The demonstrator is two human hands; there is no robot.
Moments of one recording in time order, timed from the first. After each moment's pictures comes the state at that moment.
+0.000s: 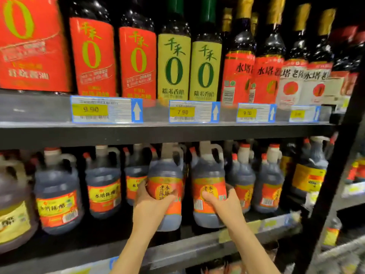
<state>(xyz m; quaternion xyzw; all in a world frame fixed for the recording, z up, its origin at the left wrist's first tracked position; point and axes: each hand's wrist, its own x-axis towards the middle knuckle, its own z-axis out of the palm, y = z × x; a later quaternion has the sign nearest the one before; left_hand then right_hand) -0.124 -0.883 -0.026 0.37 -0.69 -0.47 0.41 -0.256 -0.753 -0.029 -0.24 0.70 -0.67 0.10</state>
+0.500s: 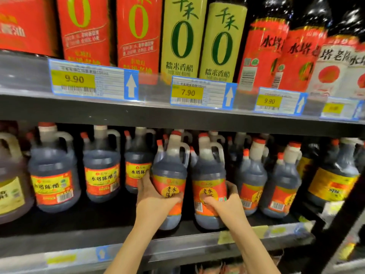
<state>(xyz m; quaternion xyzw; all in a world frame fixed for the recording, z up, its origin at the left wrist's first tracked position) -0.148 -0.883 -0.047 0.38 -0.71 -0.42 0.42 -0.285 -0.763 -0.047 -0.30 0.72 -0.62 0.12</state>
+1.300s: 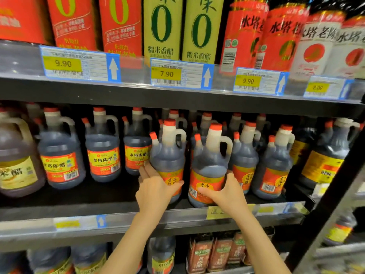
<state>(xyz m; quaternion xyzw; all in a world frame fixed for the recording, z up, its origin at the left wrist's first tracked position) -0.156 -0.842 -0.050 0.50 -0.78 -0.20 0.33 -0.293 -0.729 -0.052 -0.37 0.79 -0.49 0.06</state>
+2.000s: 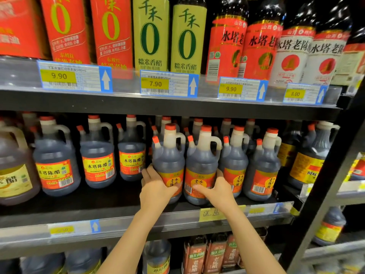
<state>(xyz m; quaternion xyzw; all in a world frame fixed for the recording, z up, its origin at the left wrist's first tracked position) -0.175 -0.849 -0.058 0.43 -0.79 -0.23 0.37 -0.306 -0.739 -0.051 -0.38 0.79 -0.48 0.05</state>
